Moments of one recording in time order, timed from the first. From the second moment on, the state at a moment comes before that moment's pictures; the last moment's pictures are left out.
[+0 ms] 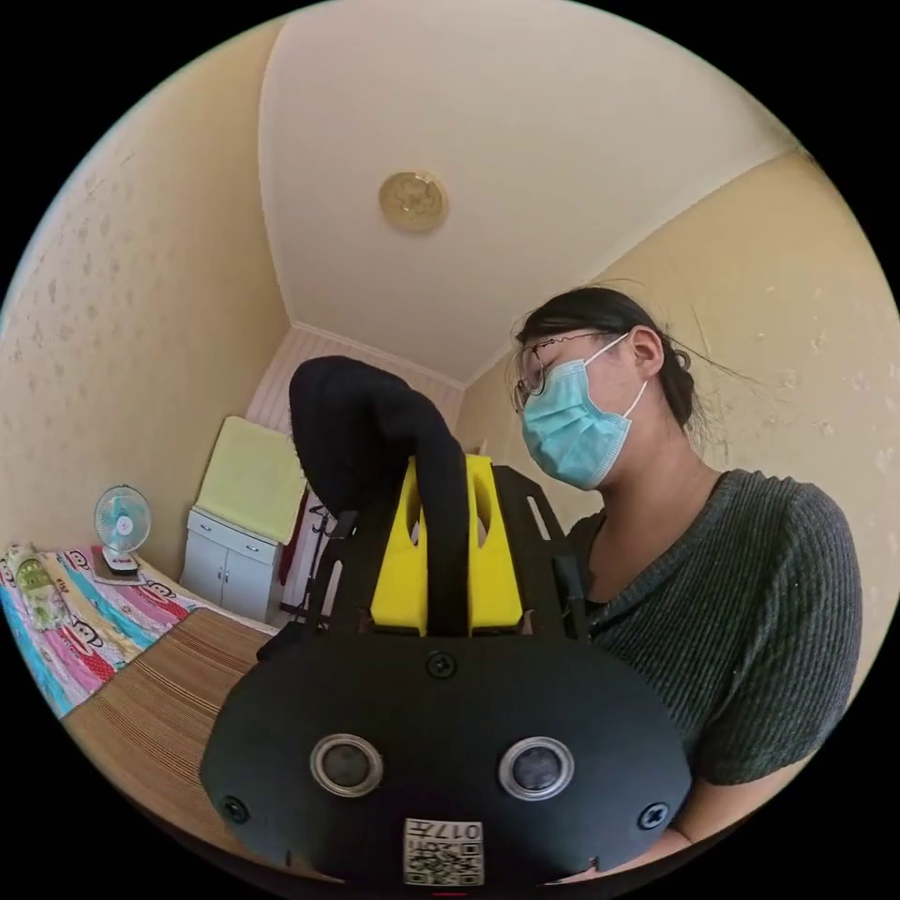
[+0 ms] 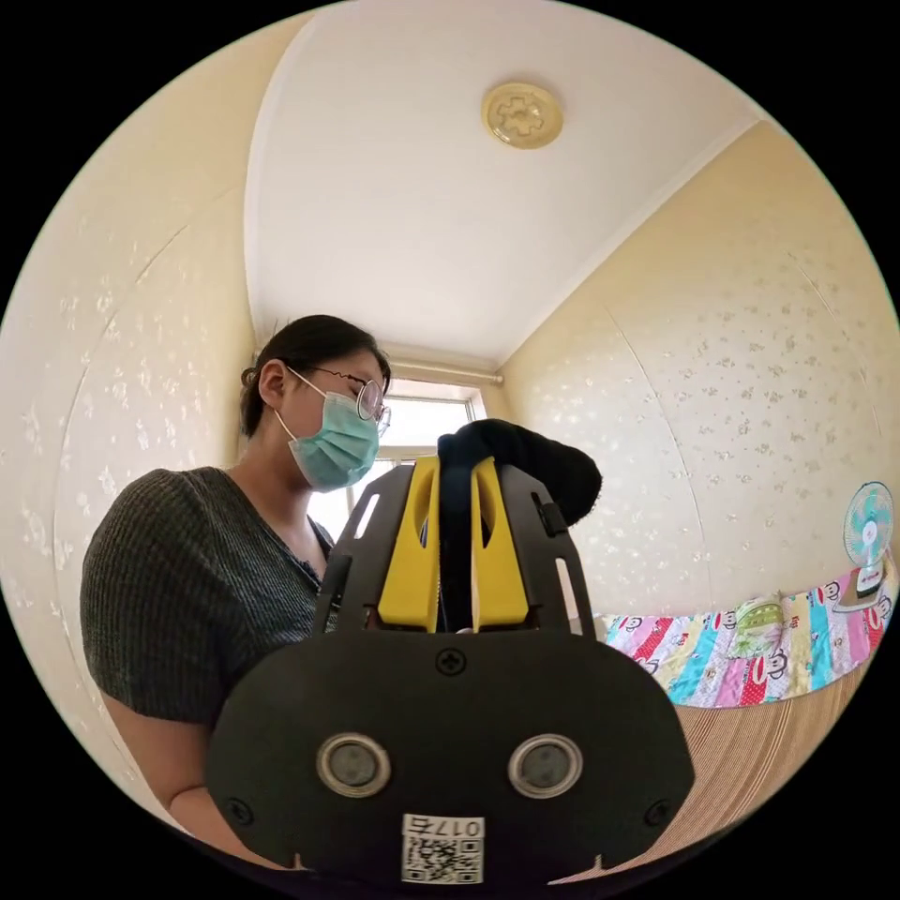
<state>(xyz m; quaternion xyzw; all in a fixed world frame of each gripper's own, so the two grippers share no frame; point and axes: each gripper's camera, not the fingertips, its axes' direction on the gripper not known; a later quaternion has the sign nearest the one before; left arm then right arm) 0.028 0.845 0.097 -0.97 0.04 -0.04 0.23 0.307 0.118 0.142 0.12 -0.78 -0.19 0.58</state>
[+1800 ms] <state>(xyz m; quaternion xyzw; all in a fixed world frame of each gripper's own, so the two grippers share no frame) -0.600 0.404 -0.043 -0.61 -0.72 0.08 -0.31 0.187 -0.112 0.566 -0.49 -0.04 -0.31 0.81</state>
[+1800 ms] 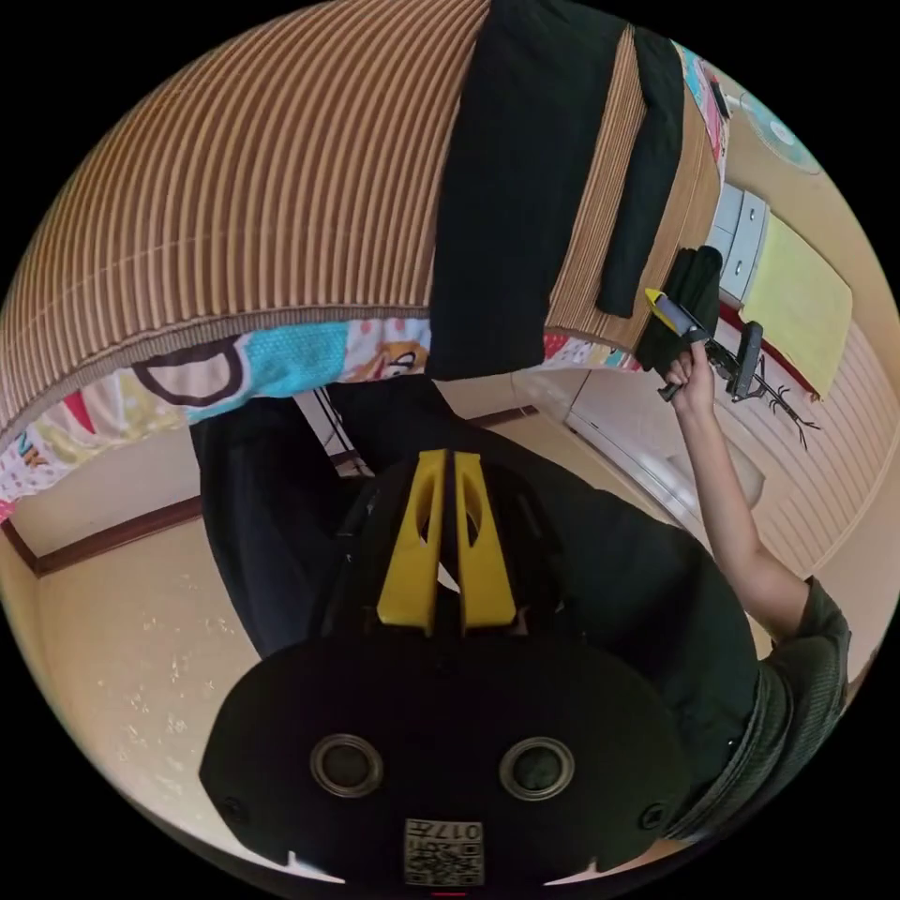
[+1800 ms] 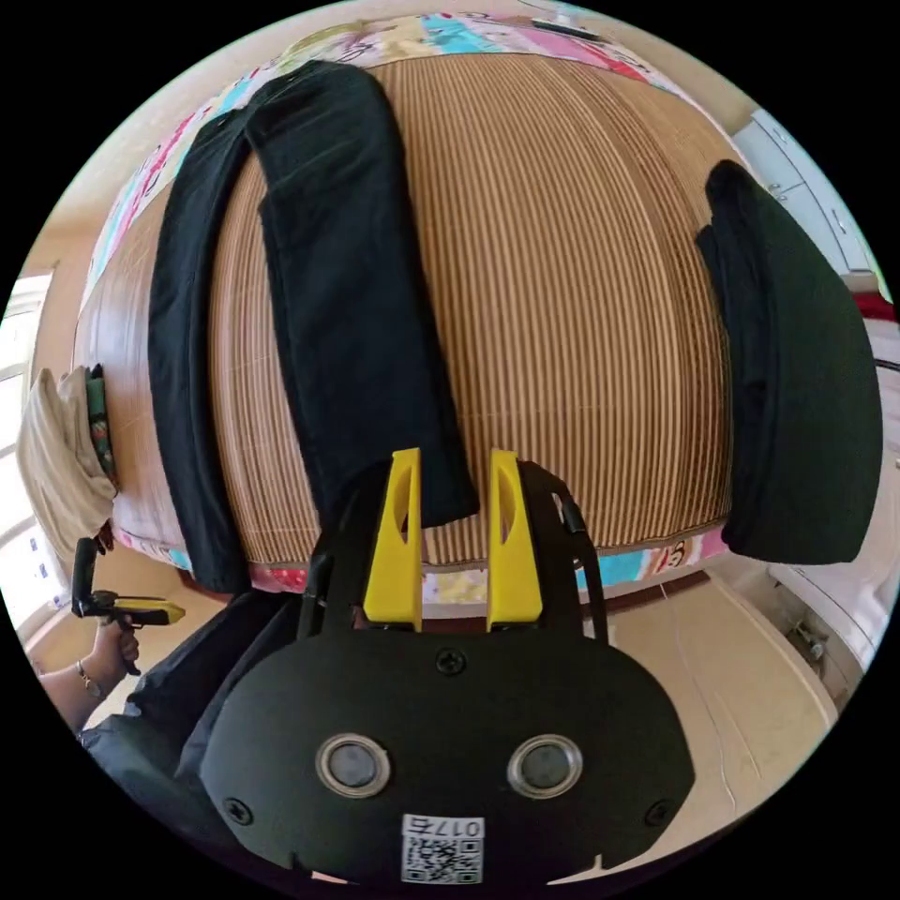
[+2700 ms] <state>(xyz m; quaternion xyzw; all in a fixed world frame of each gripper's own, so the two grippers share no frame) -0.710 0.619 -0.128 -0.77 -0.49 0.13 -0.38 0.123 -0.186 0.337 -0.53 -0.46 -0.32 0.64</state>
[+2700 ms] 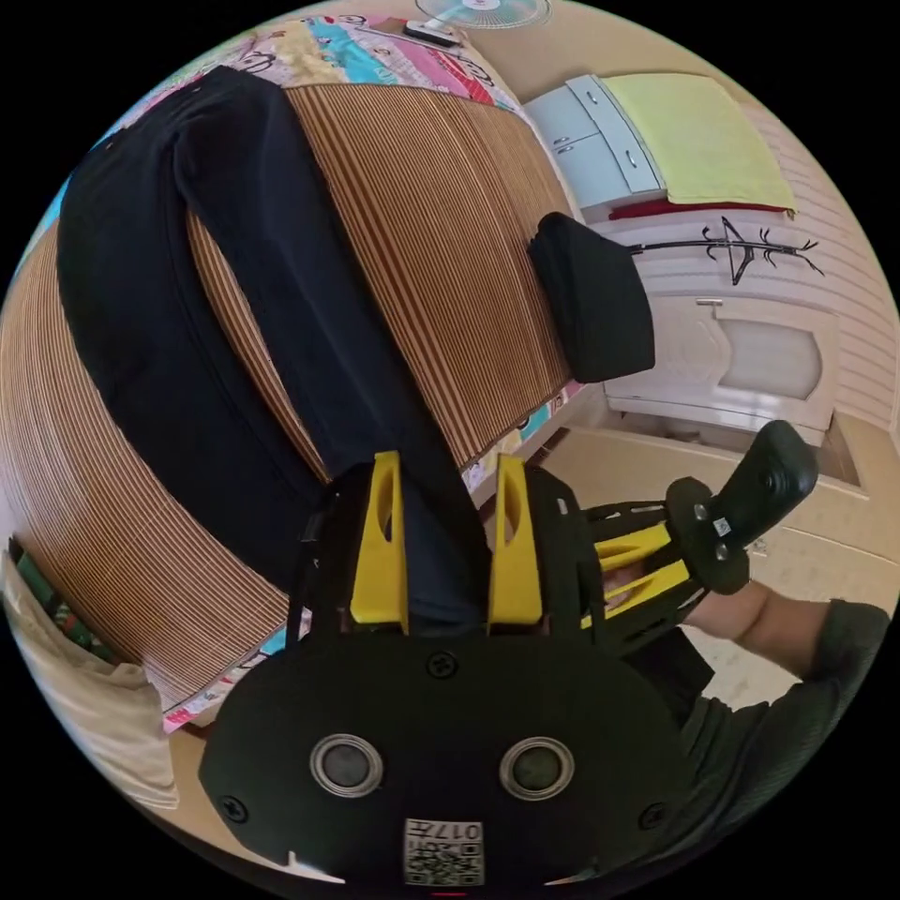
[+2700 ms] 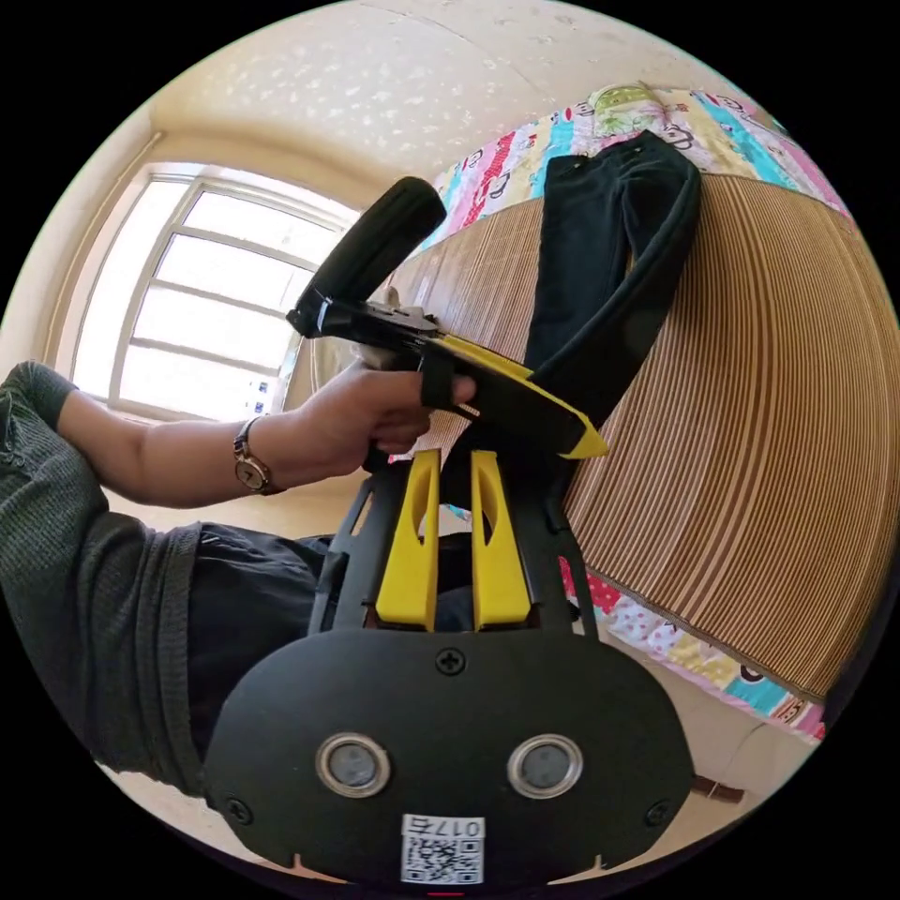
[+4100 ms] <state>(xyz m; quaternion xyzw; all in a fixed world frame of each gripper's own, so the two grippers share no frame) -0.649 0.412 0.139 -0.71 -0.70 0.04 0.06 -0.346 -0.123 0.561 -0.32 -0.41 -0.43 0.74</state>
